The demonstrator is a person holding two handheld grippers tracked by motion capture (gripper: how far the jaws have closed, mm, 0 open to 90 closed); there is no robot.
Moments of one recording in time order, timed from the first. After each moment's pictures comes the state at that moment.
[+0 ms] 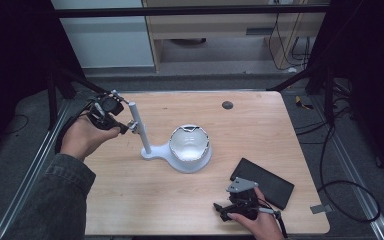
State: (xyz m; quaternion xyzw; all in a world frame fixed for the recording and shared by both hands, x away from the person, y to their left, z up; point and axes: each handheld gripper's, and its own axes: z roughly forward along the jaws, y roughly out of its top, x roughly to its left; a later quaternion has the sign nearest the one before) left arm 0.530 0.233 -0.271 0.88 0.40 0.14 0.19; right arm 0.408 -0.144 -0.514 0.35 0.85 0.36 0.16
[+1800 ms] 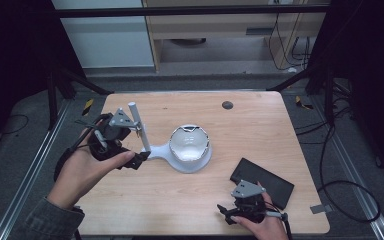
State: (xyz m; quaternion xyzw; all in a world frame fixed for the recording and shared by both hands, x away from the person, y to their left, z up) left arm 0.437 0.190 -0.255 0.88 0.32 0.19 0.28; right arm 0.390 -0.154 -0.490 0.32 0.85 0.38 0.19
